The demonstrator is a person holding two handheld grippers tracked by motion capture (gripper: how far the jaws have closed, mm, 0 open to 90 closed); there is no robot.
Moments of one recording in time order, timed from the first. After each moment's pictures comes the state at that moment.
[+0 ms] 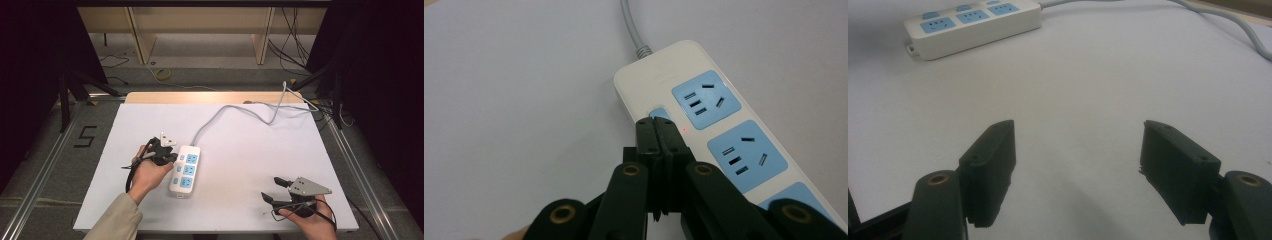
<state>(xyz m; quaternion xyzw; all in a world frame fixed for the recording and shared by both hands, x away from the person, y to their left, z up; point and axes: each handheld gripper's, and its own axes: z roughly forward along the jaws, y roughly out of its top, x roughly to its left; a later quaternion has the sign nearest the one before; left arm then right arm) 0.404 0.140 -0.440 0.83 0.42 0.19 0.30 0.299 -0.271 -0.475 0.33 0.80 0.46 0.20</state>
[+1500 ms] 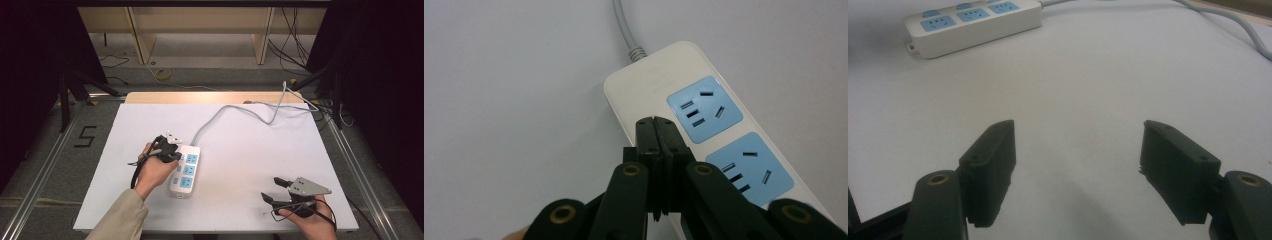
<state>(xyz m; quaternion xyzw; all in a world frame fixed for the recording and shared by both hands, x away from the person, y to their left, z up) 0.416 0.127 -0.444 0.84 0.42 0.18 0.28 0.299 -0.270 -0.476 0.33 0.80 0.46 0.20</state>
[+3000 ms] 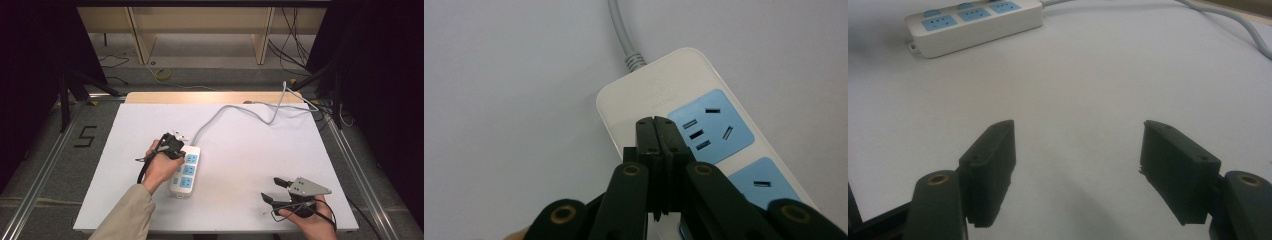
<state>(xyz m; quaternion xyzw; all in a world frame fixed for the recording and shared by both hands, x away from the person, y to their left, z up) 0.431 0.112 -0.450 0.85 0.43 0.18 0.26 0.299 -0.270 -0.476 0.33 0.80 0.46 0.19</state>
